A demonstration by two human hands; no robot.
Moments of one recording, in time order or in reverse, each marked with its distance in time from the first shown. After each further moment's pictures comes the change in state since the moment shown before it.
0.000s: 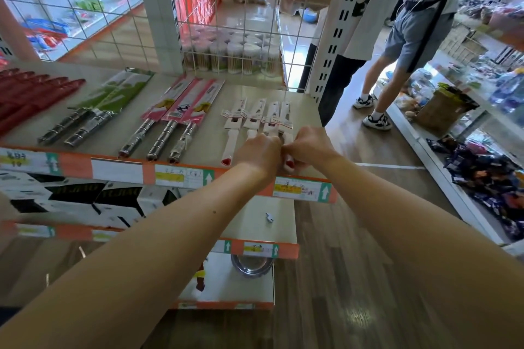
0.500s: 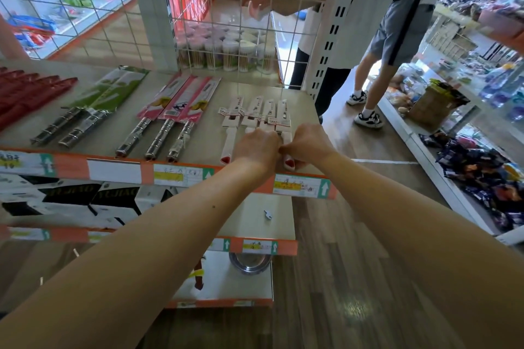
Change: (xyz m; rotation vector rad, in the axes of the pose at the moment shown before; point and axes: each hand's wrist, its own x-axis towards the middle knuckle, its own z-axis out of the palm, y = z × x) left_hand -0.007 0.002 -0.014 -0.066 -0.020 -0.006; right_hand -0.007 -0.001 -0.001 0.000 -0.024 -0.078
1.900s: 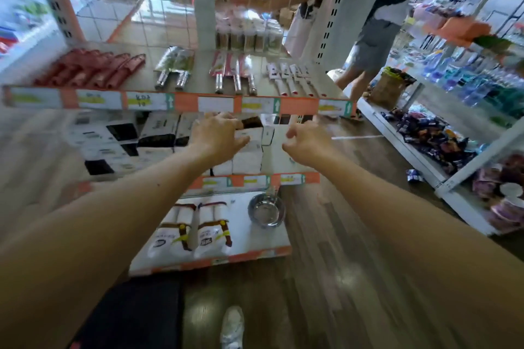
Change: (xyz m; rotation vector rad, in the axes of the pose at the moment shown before) left_hand -0.212 -0.192 -0.044 0.120 0.057 0.158; right_hand -0.228 -0.127 0.128 -0.277 0.183 0.099
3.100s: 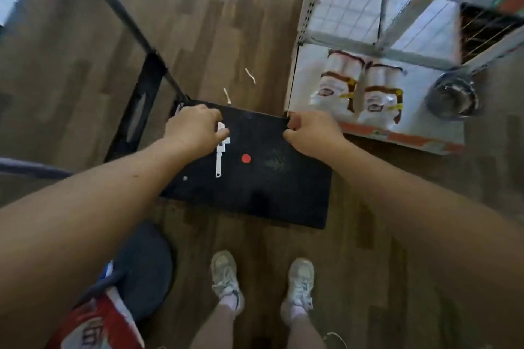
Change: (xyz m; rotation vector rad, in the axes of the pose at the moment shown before) left_hand -0.386 -0.502 0.204 -0.076 -0.469 -0.547; right_hand -0.190 -0.378 0.470 0.017 -0.644 -0.143
